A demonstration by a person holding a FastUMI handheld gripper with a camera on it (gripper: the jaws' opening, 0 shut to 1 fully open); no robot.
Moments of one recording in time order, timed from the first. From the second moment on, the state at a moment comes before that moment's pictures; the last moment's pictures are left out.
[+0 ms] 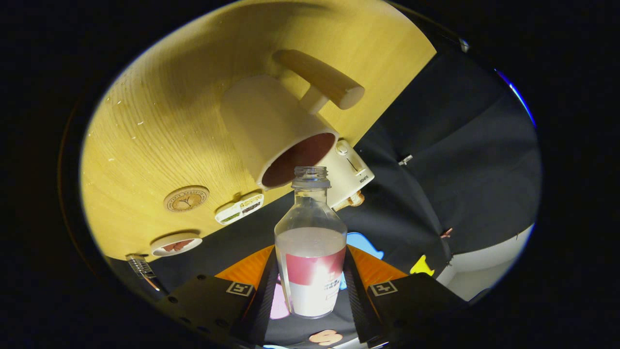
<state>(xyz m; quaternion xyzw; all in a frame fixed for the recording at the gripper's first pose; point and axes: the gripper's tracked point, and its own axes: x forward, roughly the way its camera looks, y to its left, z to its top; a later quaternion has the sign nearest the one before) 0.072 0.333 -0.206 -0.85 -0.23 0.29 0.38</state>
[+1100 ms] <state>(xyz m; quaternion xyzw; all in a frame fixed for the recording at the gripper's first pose) 0.063 0.302 -0.197 -0.29 0.08 0.34 0.89</state>
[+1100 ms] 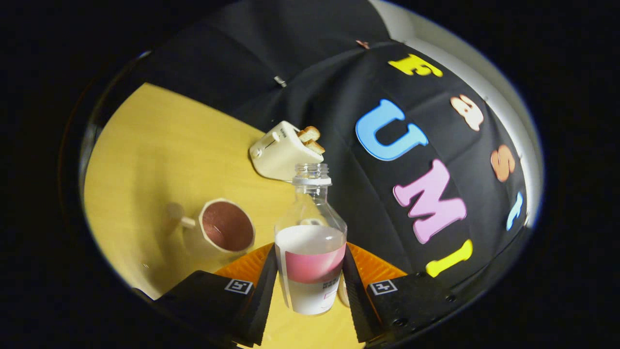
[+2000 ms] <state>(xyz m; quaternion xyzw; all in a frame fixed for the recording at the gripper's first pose) 0.189 0.244 -0.194 0.09 0.08 0.21 0.97</state>
